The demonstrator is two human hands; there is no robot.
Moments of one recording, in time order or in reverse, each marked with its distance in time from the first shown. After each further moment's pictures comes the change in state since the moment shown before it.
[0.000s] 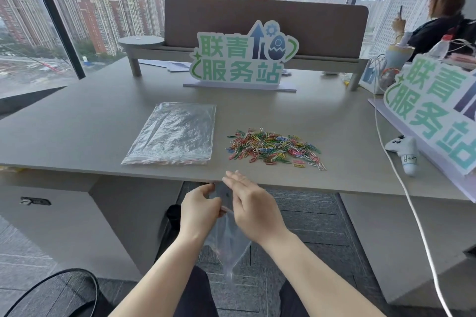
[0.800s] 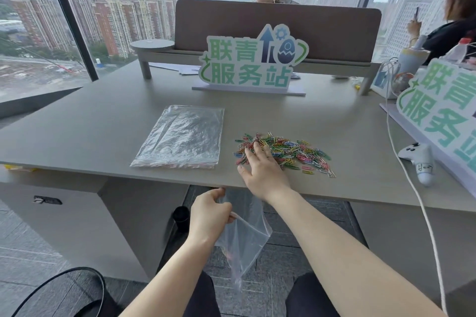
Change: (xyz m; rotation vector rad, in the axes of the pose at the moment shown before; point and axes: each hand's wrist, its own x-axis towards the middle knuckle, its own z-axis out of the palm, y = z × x) left_hand -0.004 0.008 0.004 0.002 -0.002 -0.017; right_hand 0.077 0.042 -0.010 -0.213 -0.242 0.251
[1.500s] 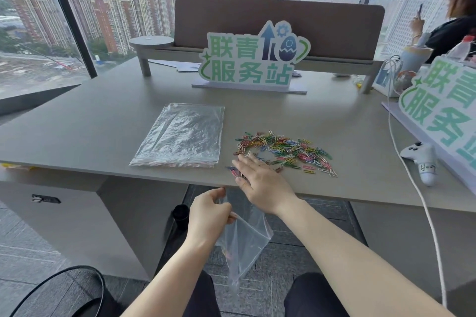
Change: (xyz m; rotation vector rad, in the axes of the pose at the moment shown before) left_hand -0.001 -0.001 -0.002 -0.049 0.000 0.002; right_hand -0.016 0.004 0.006 -0.025 -0.028 -0.273
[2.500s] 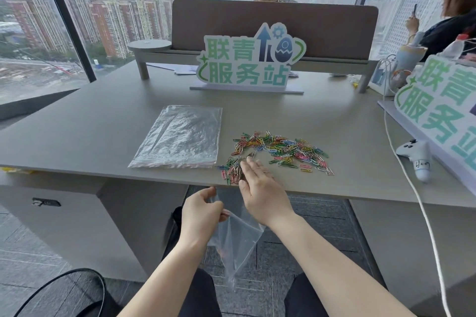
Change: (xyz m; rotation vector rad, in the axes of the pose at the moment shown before) left_hand 0.005 -0.006 -0.007 -0.036 0.058 -0.010; right_hand -0.023 -0.018 0.009 0.047 0.126 0.150
